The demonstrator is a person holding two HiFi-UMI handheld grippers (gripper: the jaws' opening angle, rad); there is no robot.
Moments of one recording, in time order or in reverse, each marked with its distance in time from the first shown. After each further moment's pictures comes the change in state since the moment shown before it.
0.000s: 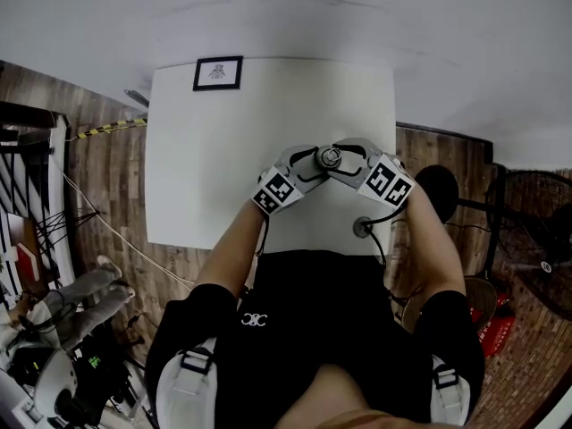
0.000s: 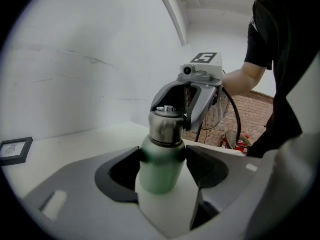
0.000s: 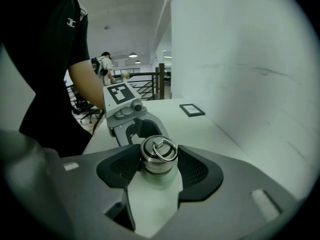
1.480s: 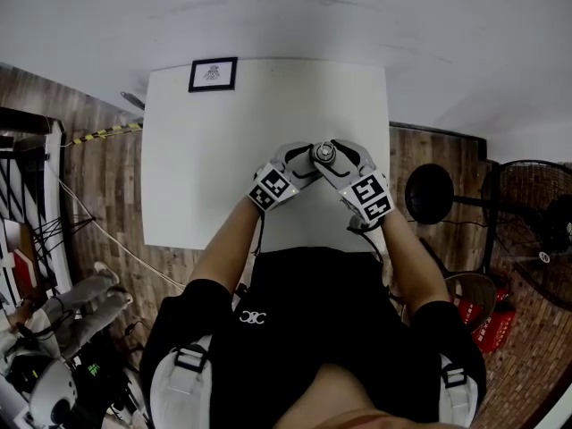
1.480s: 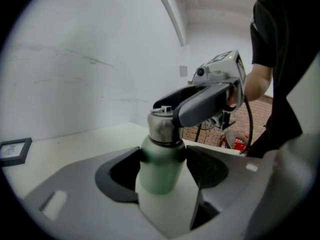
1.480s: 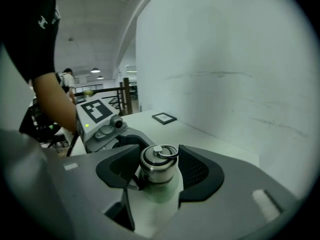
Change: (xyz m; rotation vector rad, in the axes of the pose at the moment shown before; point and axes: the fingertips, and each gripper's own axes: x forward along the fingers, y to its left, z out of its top) left arm -0.002 -0.001 0.000 0.005 -0.001 -0.008; right arm -0.005 -0.008 0.012 0.275 -0.166 -0.368
